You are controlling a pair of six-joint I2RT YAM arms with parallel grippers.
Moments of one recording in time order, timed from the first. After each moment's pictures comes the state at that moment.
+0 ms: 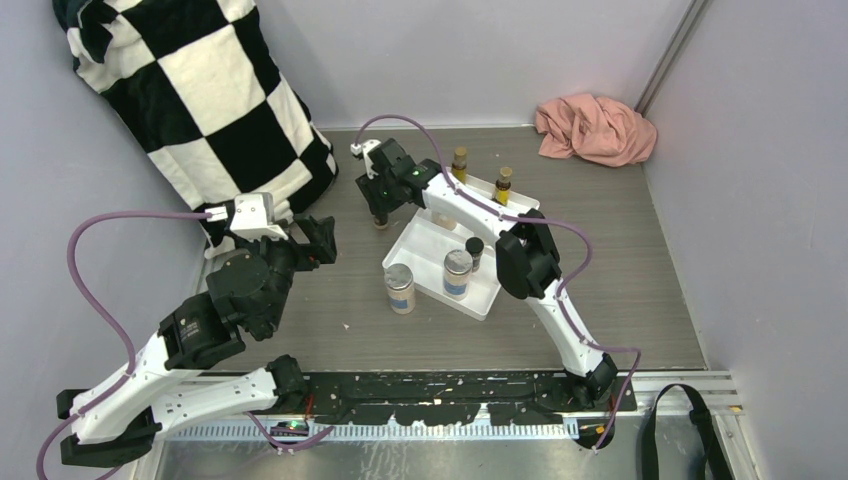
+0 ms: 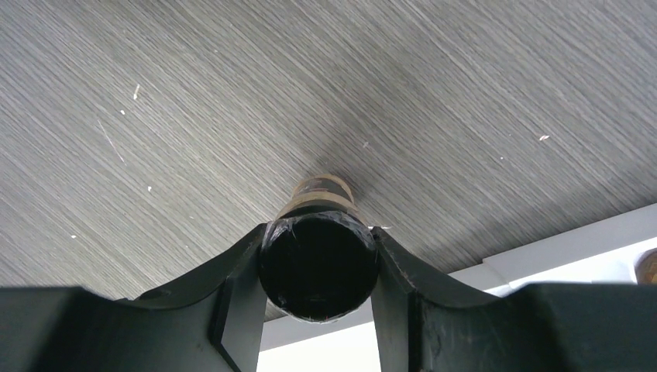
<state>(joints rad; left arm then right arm) -1.08 0.64 1.08 -0.55 -0.98 -0.34 0.79 2.39 2.22 -0.62 -0.01 0.08</state>
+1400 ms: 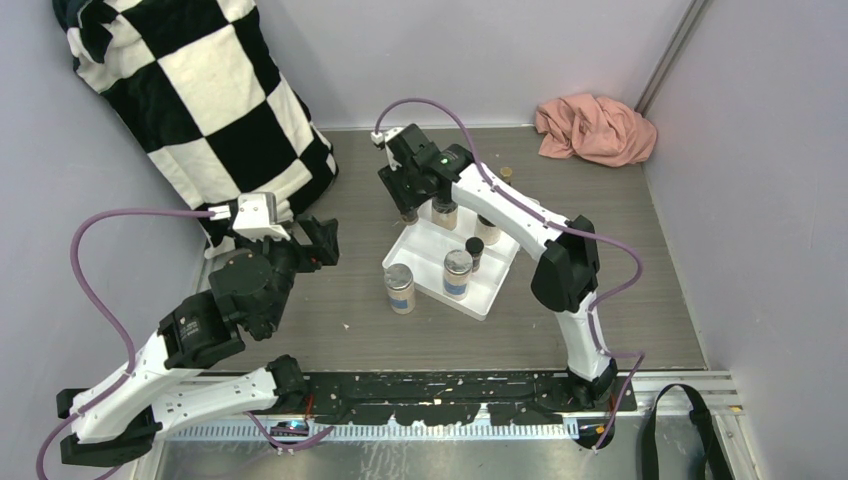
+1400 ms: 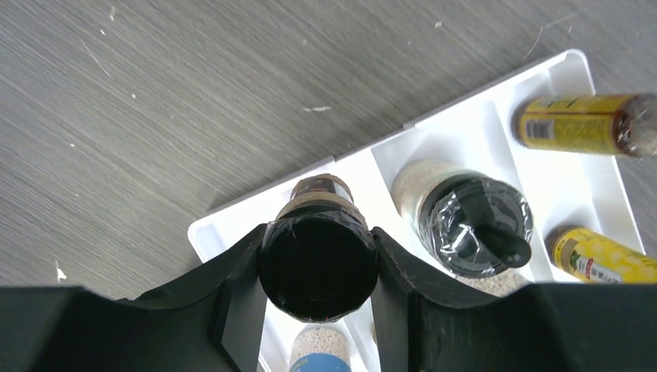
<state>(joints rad) -1.08 0.65 1.09 -0.58 -0.95 -0.37 0.79 2.11 2.11 -0.85 0.11 0.09</state>
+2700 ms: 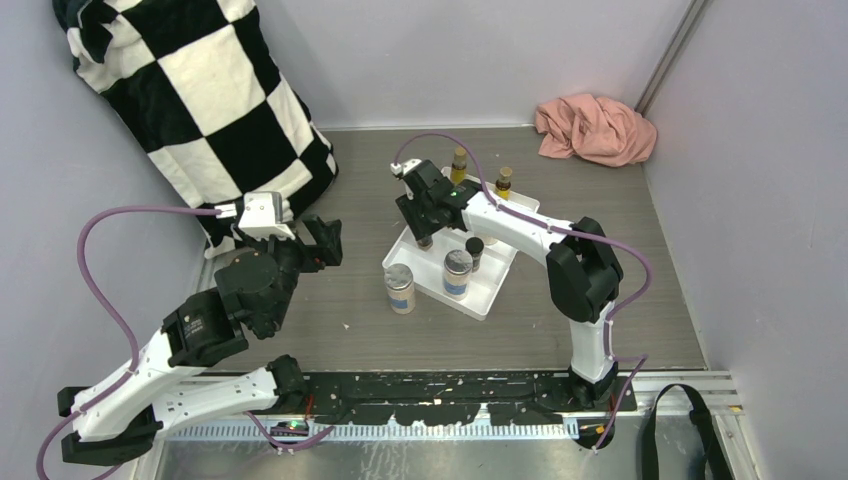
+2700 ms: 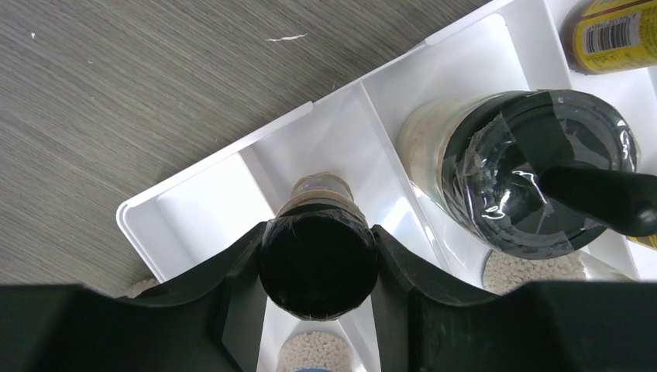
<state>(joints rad) -1.08 0.67 1.09 -0.59 -0.94 -0.37 0.77 1.96 1.61 -0.55 0.14 0.14</state>
